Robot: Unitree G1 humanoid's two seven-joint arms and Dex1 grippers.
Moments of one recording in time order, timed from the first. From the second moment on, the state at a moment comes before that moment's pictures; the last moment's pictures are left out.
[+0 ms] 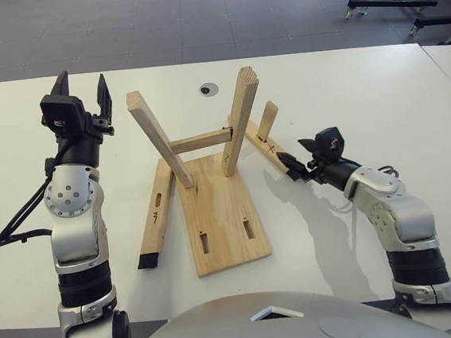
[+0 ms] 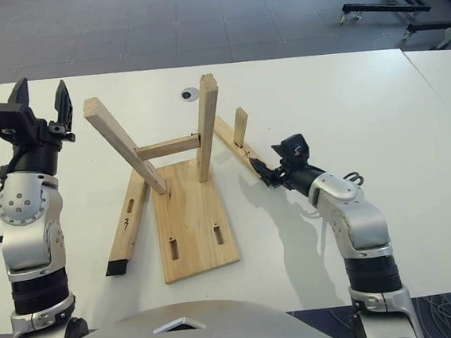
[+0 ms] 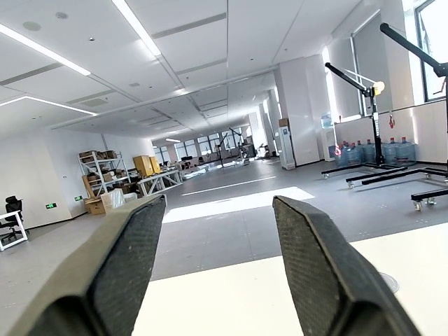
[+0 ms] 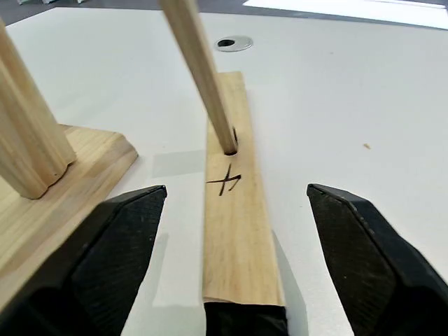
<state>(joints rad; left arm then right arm) -0.11 0.27 0.17 -0.37 -0.02 0.14 -0.11 0.01 -0.40 -0.02 -0.27 0.34 0.65 0.46</state>
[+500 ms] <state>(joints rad) -0.11 0.26 0.16 -0.37 -0.02 0.14 -0.11 -0.10 -0.46 0.13 -0.13 0.24 0.71 0.53</state>
